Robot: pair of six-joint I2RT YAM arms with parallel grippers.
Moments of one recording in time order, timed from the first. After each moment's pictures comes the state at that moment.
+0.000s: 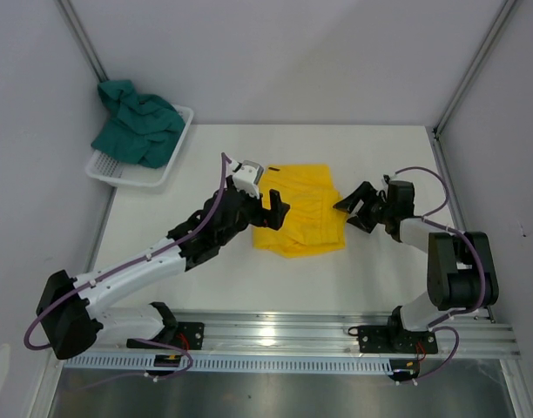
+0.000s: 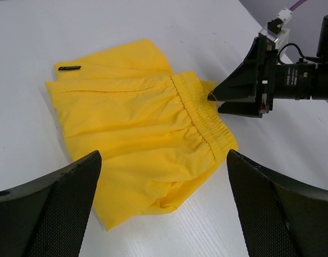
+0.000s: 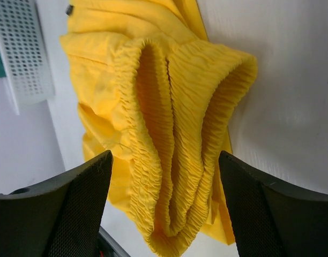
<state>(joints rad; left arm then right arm) -0.86 1.17 0.87 0.04 -0.24 -0.32 0.02 1.55 0.68 0.20 -0.54 0.77</state>
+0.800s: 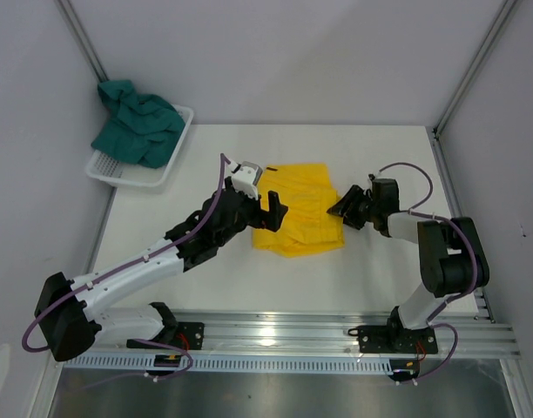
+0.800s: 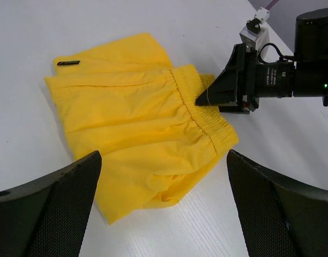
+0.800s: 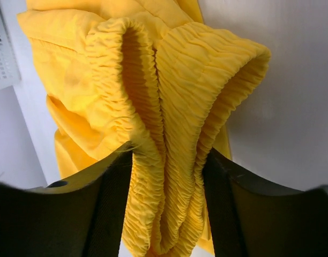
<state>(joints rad) -0.86 1.15 0.87 0.00 -0.23 -0.32 0.12 1.66 0.72 0.21 -0.46 0.74</state>
